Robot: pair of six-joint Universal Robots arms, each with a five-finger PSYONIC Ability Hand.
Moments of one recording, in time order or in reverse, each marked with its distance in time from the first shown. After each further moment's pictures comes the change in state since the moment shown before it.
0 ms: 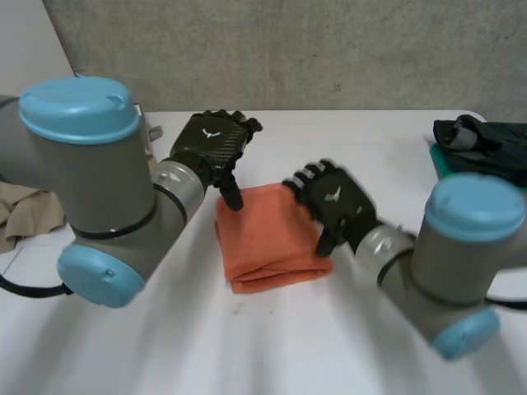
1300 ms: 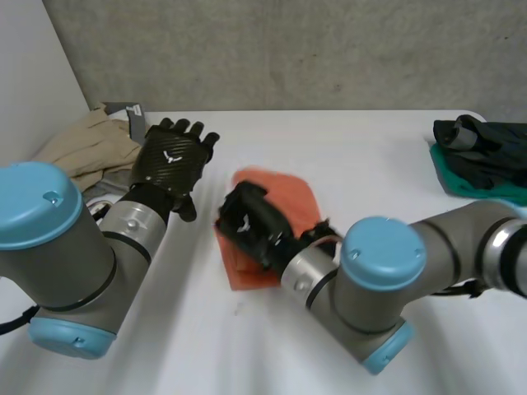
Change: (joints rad) left arm 0.110 0.192 -0.477 0.430 0.028 0.273; right arm 0.225 0.187 -0.104 -0.220 -0.089 -0.538; left_hand 0.000 0.000 0.000 0.000 0.002; right_hand 0.794 0.856 0.875 0.883 0.863
